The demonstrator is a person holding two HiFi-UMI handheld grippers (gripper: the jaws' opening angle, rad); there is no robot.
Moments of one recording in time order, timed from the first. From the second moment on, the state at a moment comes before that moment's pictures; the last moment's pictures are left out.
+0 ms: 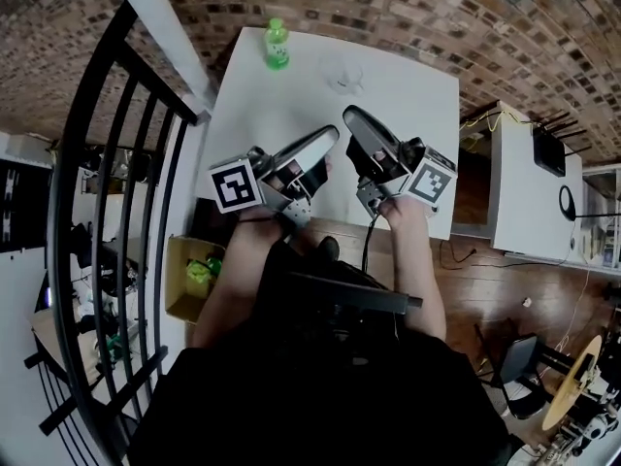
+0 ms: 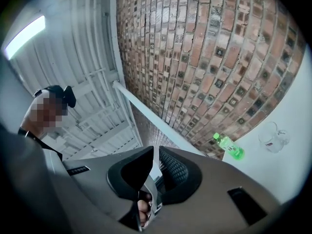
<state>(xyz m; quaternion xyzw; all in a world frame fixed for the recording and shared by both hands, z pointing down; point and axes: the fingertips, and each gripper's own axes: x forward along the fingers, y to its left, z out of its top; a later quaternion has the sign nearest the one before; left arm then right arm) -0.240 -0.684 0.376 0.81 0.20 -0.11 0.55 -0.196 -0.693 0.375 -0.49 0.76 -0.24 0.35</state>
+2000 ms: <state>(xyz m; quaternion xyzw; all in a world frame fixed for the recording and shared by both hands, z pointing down) -0.091 -0.759 0.451 0.79 0.14 -0.05 0.59 0.033 -0.750 0.605 -0.67 0.71 -0.20 -0.07</state>
